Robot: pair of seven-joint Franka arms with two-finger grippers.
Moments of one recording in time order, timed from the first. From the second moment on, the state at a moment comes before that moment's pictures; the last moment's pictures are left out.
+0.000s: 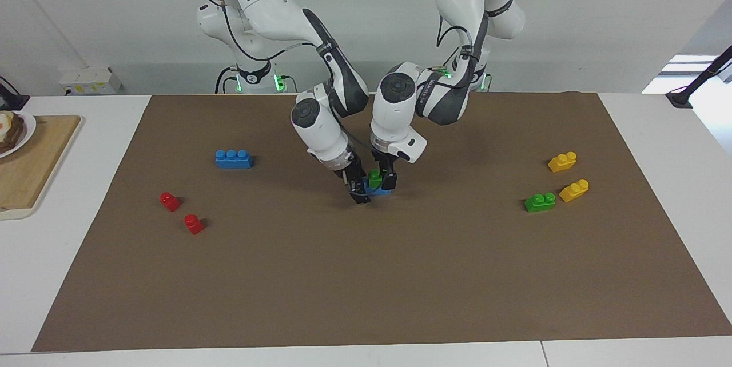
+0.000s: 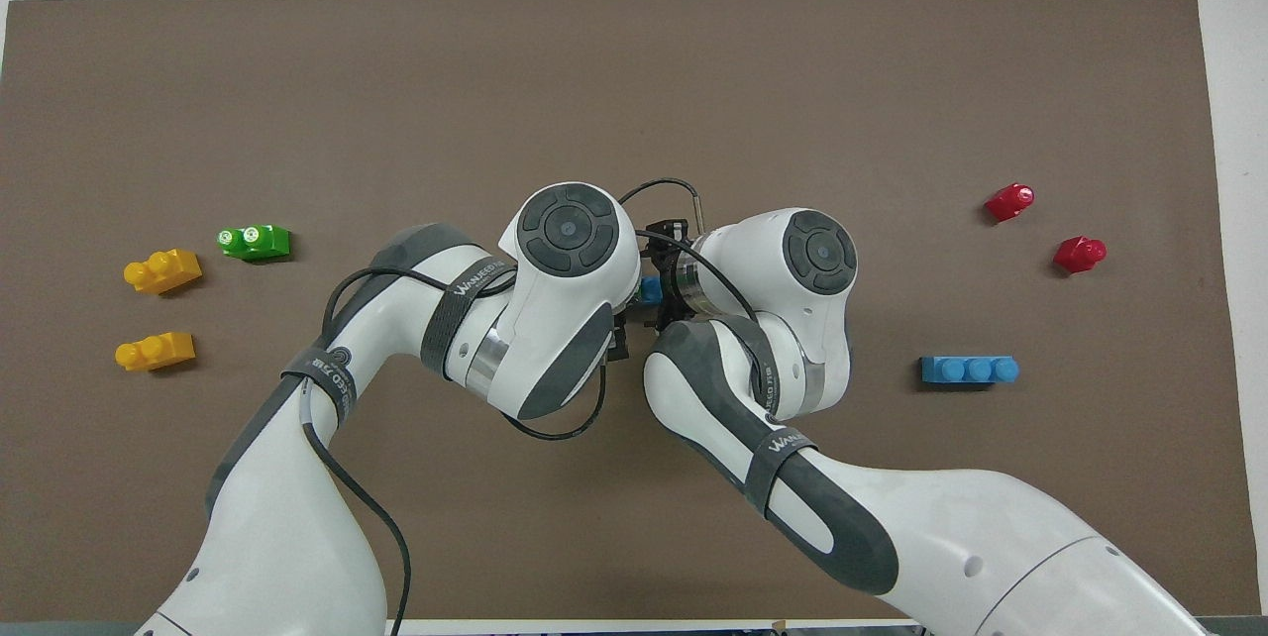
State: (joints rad) left arm -0.65 0.36 -0.03 -1.80 -0.06 2.16 -2.31; right arm 0.43 0.41 0.13 -1.97 0.49 2.56 1.62
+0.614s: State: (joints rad) left arm -0.65 0.36 -0.03 -1.80 -0.06 2.17 -2.31; right arm 0.43 0.42 0.13 -1.97 0.50 2.56 1.63
